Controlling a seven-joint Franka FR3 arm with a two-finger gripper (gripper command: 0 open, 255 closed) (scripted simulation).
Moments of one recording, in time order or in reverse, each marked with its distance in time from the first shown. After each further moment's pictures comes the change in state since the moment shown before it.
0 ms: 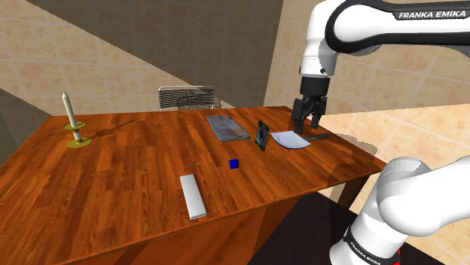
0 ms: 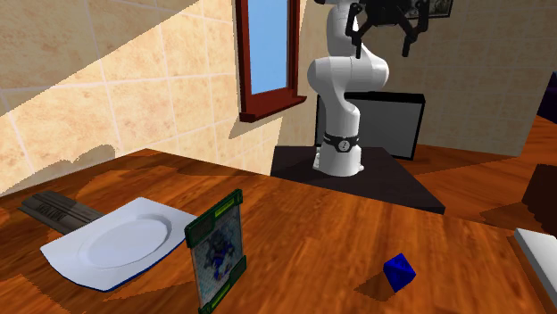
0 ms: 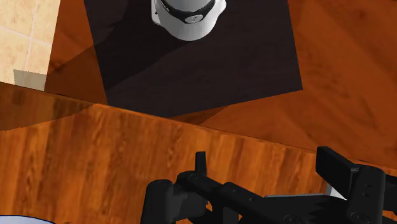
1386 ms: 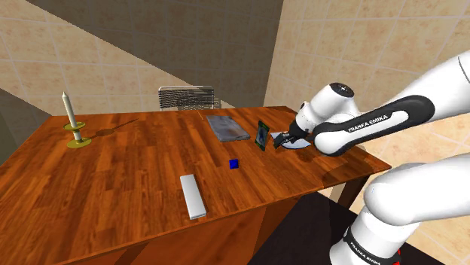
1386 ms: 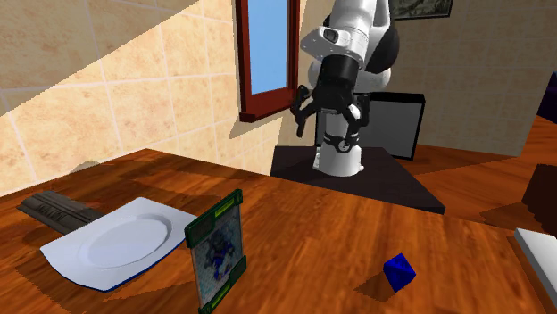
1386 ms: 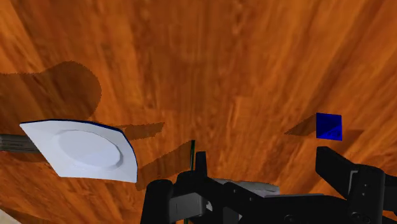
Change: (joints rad) arm -0.351 0.108 0.057 -0.587 -0.299 1.375 0.085
